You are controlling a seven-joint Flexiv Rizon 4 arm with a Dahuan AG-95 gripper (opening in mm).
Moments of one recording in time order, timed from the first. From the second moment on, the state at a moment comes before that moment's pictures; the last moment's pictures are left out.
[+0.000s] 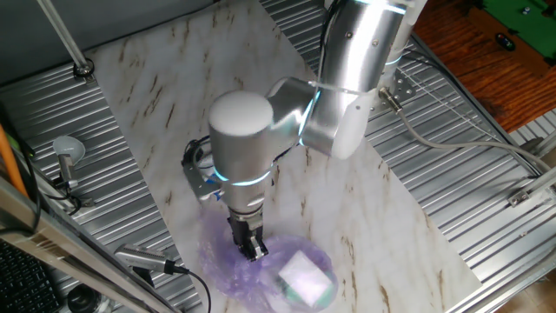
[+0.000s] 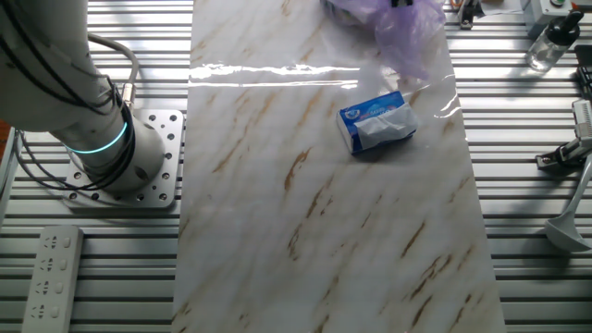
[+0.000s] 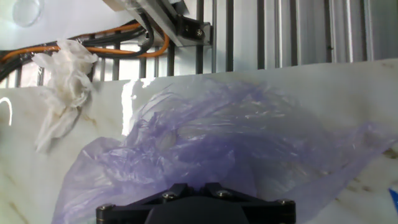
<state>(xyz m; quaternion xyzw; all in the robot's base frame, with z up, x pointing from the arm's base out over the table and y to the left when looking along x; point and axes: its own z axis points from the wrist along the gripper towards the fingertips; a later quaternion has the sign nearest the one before) 0.574 0.330 0.100 -0.02 0.99 0.11 0.05</state>
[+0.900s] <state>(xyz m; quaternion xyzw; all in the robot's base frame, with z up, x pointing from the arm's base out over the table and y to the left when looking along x) 0.552 0.287 0.149 -0.06 0.99 0.16 0.02</state>
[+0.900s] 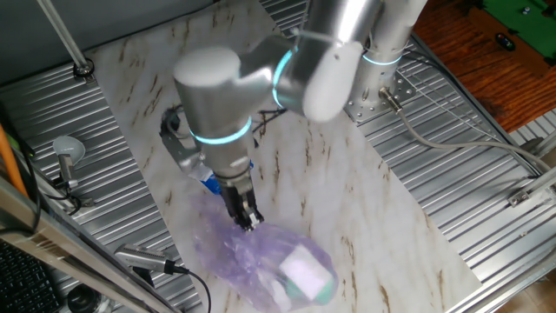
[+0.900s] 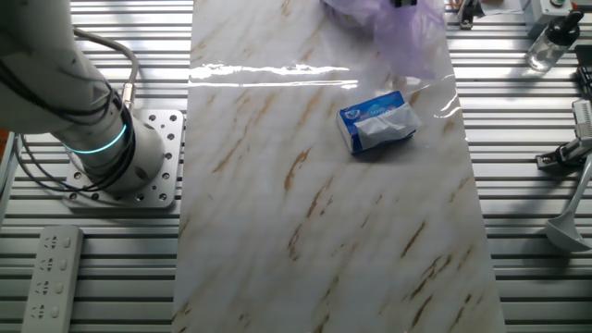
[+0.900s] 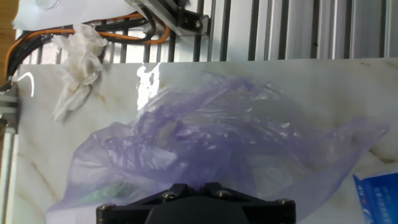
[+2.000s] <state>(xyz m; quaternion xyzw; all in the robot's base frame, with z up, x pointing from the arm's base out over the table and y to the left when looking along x) 0.544 0.285 0.153 -0.03 0.97 0.24 0.03</state>
